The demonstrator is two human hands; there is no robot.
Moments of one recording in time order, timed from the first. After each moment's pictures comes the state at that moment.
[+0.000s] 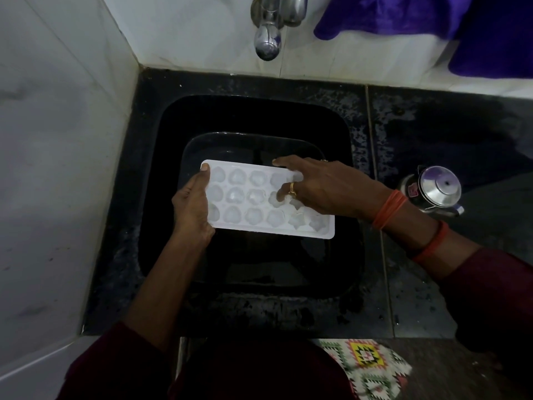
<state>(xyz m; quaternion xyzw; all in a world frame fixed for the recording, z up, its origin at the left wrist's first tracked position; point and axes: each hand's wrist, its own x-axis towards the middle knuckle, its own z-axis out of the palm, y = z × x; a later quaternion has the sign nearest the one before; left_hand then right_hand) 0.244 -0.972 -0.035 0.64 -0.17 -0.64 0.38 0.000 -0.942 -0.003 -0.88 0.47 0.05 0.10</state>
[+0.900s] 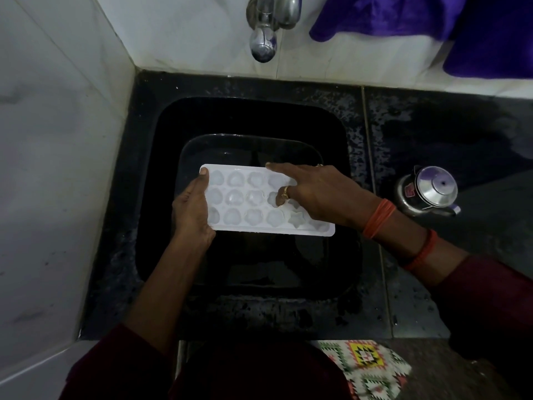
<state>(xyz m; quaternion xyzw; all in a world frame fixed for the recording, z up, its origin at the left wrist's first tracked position) 0.243 -0.973 -0.043 0.64 -0.16 -0.65 0.37 0.011 -0.933 -0.008 -0.86 0.50 0.03 0.11</state>
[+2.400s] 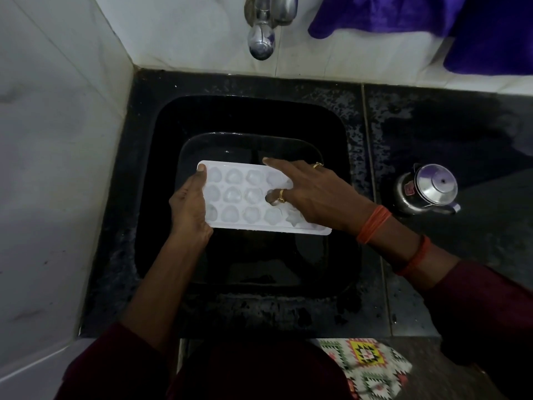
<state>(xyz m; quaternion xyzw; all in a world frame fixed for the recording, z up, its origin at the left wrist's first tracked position) 0.240 -0.973 -0.039 0.65 -0.17 -0.64 0.39 0.017 -0.924 -0.014 -0.86 0.51 0.03 0.04</state>
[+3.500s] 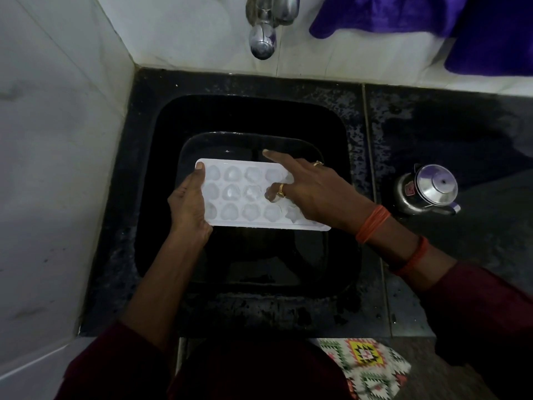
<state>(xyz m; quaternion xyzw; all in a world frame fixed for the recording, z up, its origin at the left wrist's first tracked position) 0.241 -0.974 -0.039 0.64 -0.16 -0.63 0.41 0.022 -0.926 -0.001 -0.84 0.54 0.02 0.08</state>
